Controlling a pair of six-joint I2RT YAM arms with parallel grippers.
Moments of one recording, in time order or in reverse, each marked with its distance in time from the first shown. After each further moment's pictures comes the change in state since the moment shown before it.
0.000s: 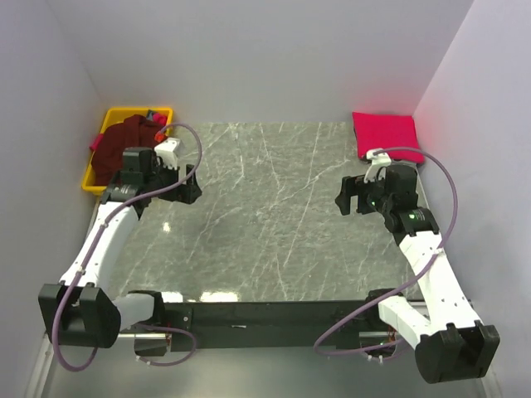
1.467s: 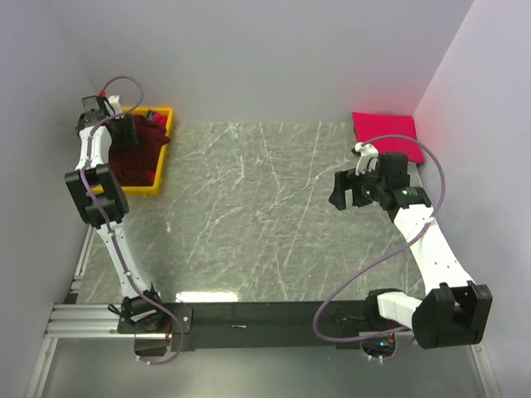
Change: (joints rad) left arm 0.399 1.145 1.116 -0.075 -0.169 0.055; right arm -0.016 0.206 0.109 -0.057 -0.126 -0.082
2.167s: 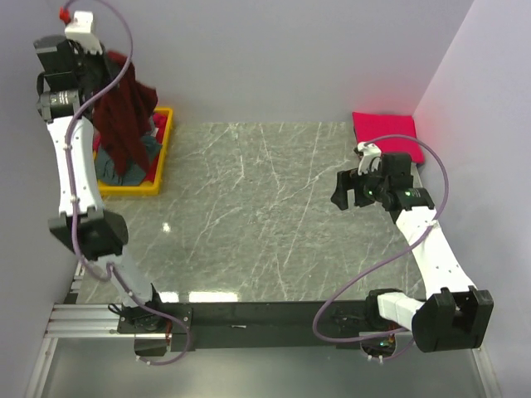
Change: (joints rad) left arm -0.056 -0.417 0.129 -0.012 0.146 -0.035; right arm -0.013 -0.015 0.008 -0.015 -0.004 -0.010
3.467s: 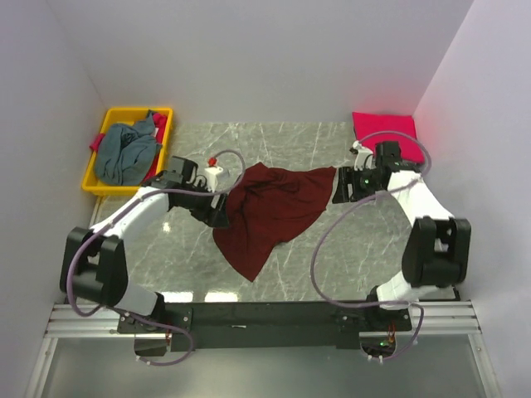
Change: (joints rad) left arm -0.536 -0.473 -1.257 0.018 0.282 0.140; right arm -0.090 0.377 0.132 -0.090 -0.103 -0.028
